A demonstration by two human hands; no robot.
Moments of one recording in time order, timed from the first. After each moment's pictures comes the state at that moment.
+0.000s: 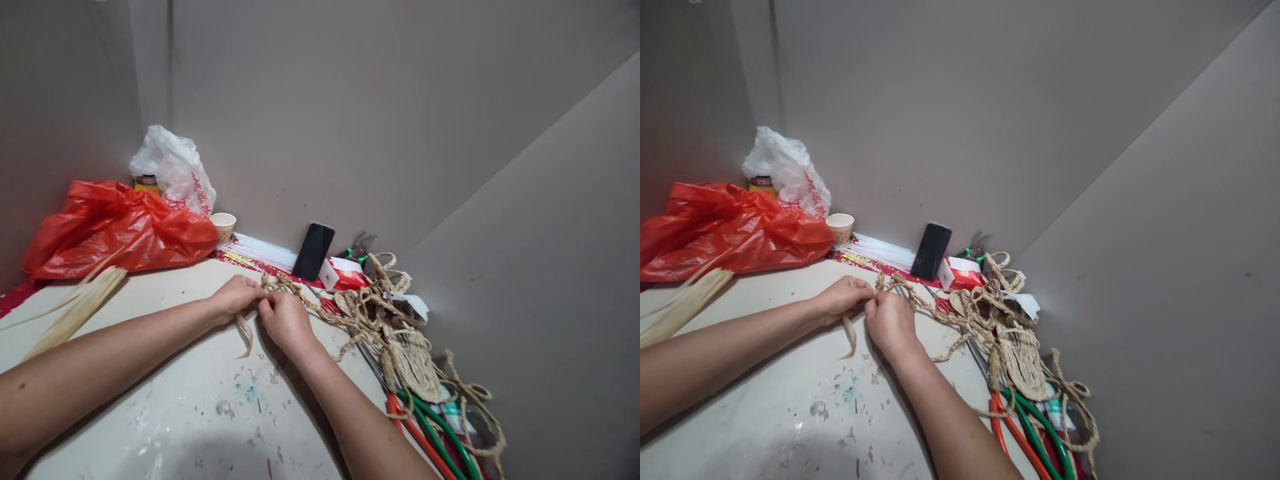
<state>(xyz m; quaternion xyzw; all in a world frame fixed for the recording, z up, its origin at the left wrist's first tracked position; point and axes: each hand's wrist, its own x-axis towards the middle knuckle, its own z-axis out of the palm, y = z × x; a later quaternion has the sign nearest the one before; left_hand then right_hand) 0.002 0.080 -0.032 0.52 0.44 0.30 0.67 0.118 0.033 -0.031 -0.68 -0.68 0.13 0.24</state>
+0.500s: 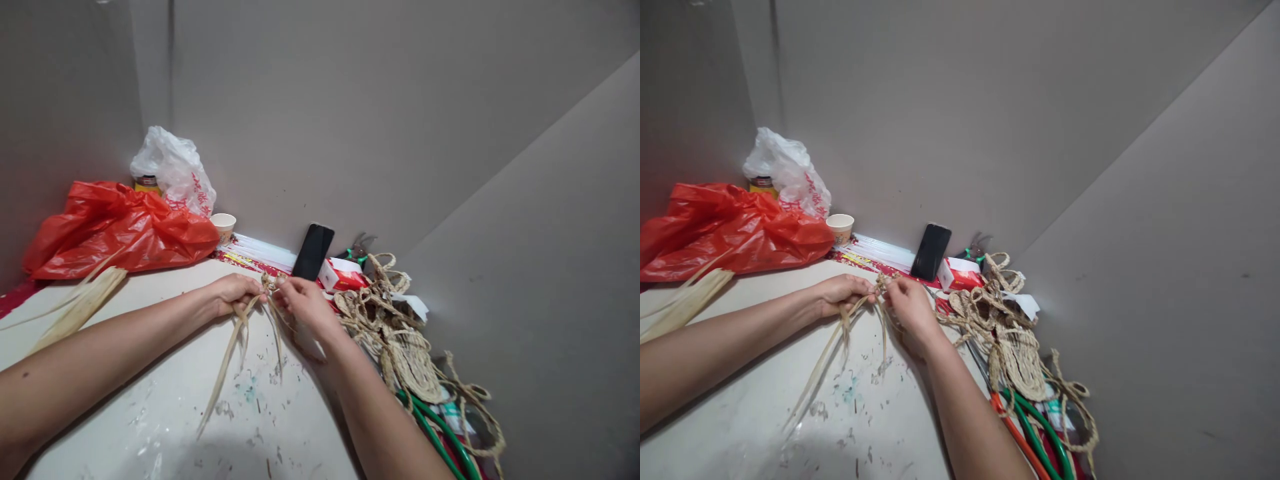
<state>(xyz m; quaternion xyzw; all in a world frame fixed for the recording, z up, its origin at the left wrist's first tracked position) -0.007 0.095 -0.025 0.45 0.39 0.25 0.77 0.149 0.044 -0.010 -0.61 -0.54 0.40 0.41</state>
